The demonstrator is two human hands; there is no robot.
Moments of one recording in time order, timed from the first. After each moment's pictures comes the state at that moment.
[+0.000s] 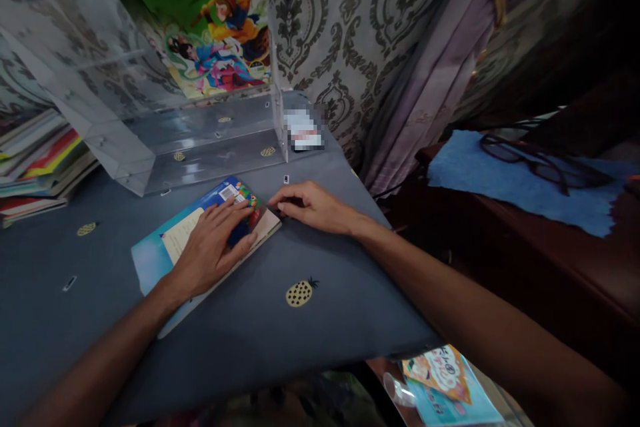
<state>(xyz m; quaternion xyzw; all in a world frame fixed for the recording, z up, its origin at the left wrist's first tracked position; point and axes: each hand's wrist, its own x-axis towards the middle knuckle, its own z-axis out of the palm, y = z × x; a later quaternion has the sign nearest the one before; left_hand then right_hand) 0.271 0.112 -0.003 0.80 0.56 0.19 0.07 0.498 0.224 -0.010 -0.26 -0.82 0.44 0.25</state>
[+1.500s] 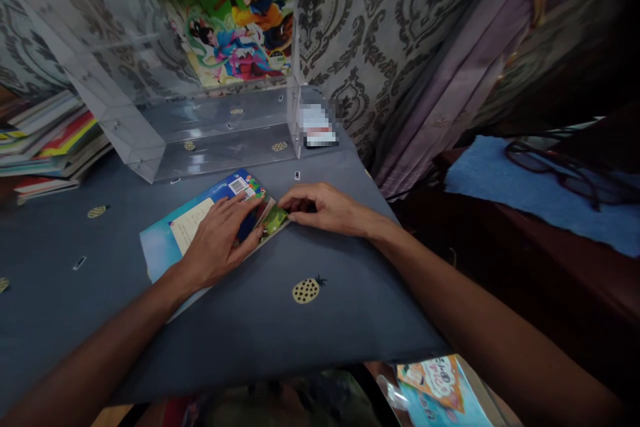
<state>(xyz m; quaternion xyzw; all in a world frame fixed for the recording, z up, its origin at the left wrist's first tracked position) 0.275 0.109 -0.005 0.81 0.54 0.23 0.03 0.501 0.223 -0.007 -0.21 -0.83 0.47 0.20</state>
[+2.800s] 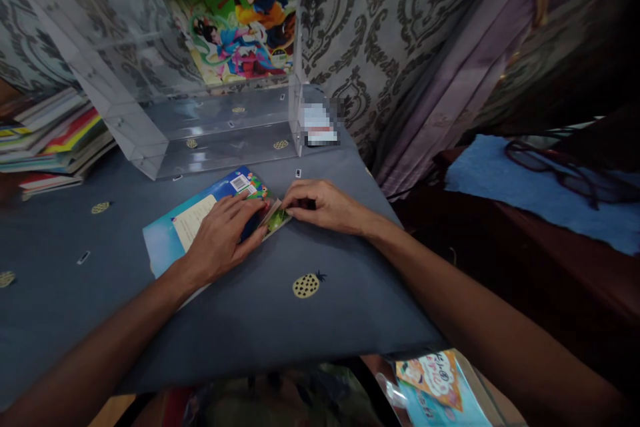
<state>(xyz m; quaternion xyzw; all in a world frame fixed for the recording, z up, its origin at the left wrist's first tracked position) 0.280 0.110 -0.001 0.83 0.51 0.23 0.01 0.498 0.222 -0.009 -0.19 -0.87 0.38 0.23</state>
